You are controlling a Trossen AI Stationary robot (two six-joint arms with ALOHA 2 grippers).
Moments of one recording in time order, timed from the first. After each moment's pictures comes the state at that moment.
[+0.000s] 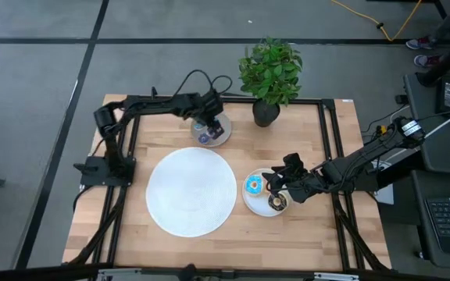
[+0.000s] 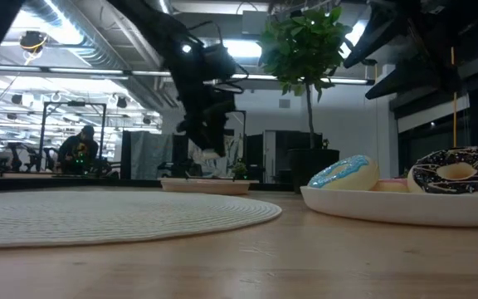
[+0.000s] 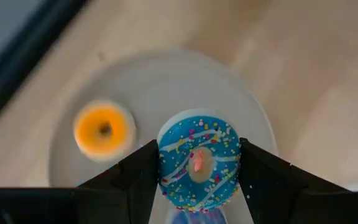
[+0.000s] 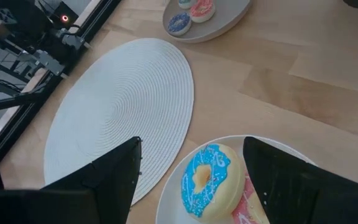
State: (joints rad) left arm 0.49 1.83 1.31 -0.55 -0.03 -0.13; right arm 0.49 1.21 0.77 -0.43 0.73 1.35
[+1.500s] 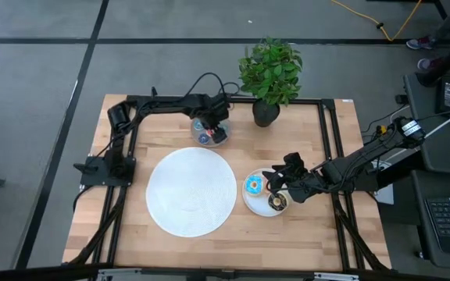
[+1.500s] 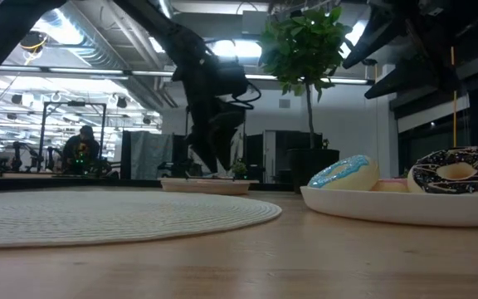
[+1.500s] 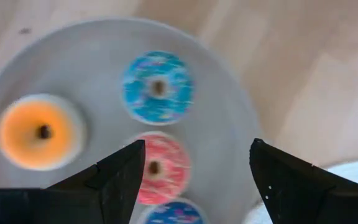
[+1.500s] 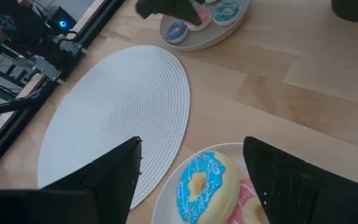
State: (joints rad) left arm 0.48 1.98 1.44 -0.68 0.08 -0.08; right arm 0.49 1.21 0.77 -0.44 0.77 1.34
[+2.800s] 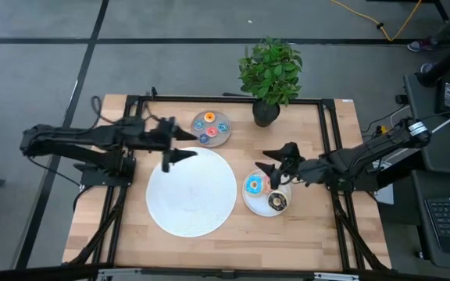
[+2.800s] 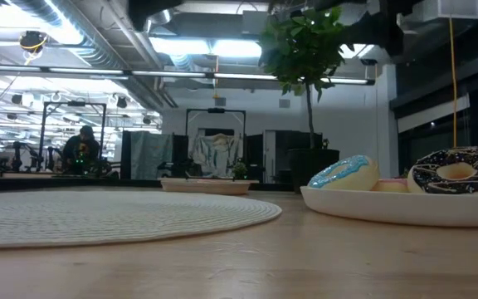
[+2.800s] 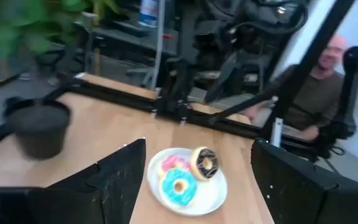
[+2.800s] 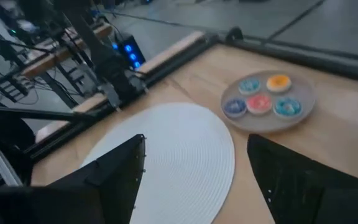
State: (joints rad) left arm 0.04 0.87 0.75 -0.01 0.02 -0.28; right arm 0.38 1.13 0.77 -0.06 0.73 0.70
